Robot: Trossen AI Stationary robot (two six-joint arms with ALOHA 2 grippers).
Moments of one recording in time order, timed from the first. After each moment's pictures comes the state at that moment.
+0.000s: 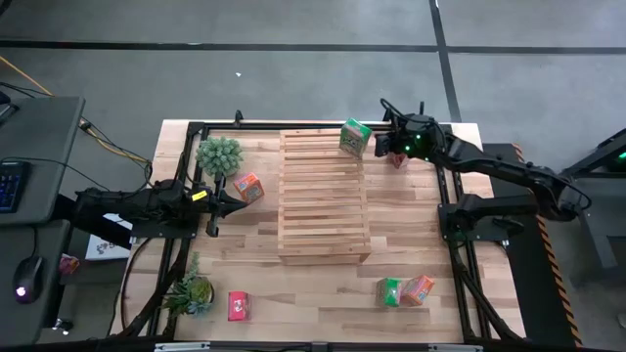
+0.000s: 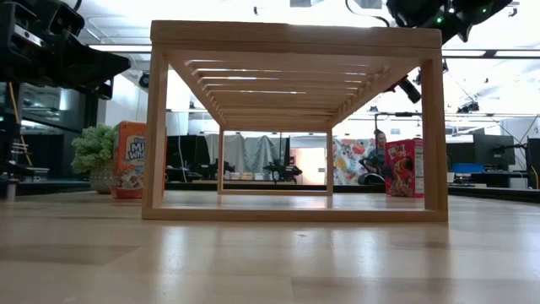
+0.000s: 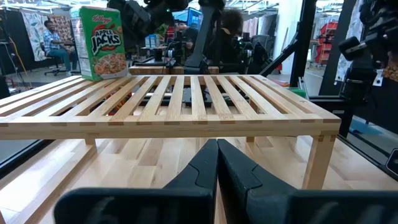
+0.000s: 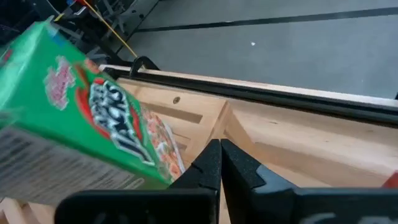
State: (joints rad) left arm -0.04 0.00 0.01 0.01 -0.03 0.01; right arm -0.54 1.05 0.76 -0.19 0.13 0.63
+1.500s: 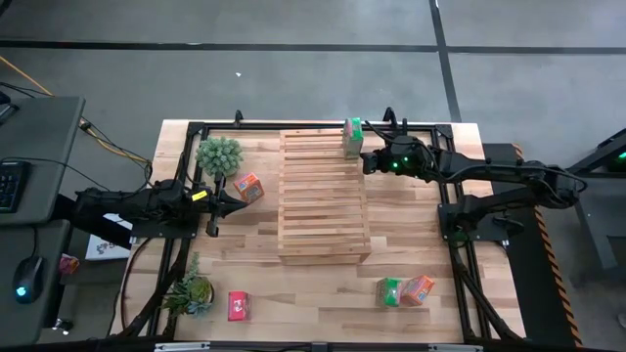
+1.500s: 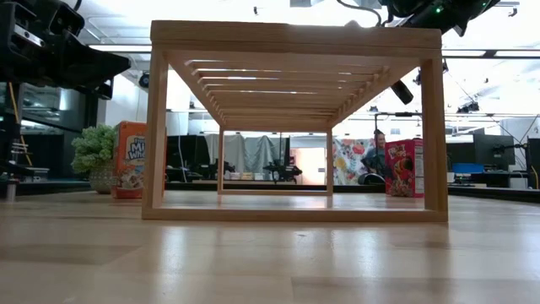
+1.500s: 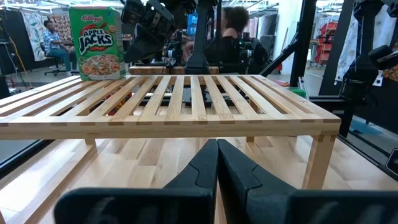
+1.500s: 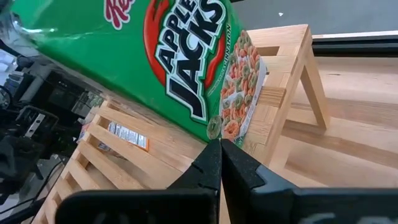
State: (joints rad) left arm -0.04 0.00 0.01 0.01 -0.03 0.01; right arm -0.29 1.12 0.76 -0.15 0.24 0.86
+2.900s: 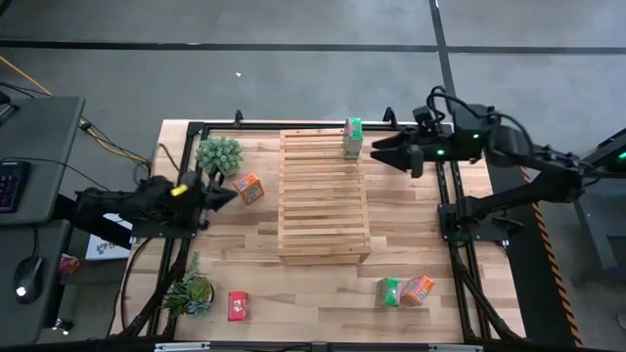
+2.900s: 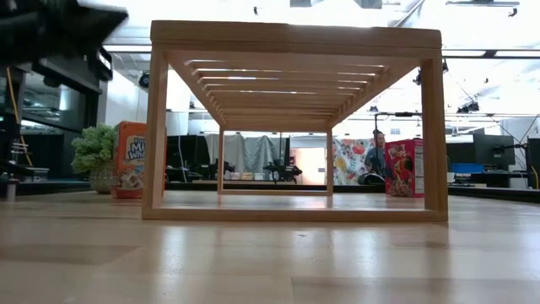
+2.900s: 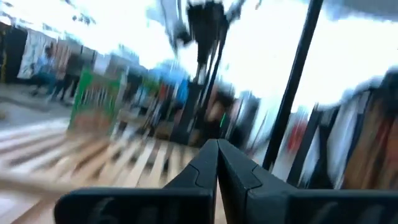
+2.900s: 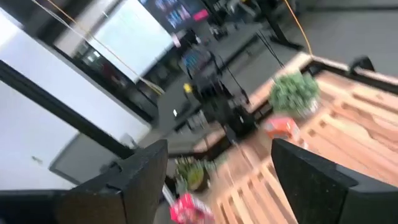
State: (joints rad) left arm -0.04 0.01 0.01 0.33 -0.06 -0.28; right arm -0.08 1.06 1.43 -0.54 -0.03 0.70
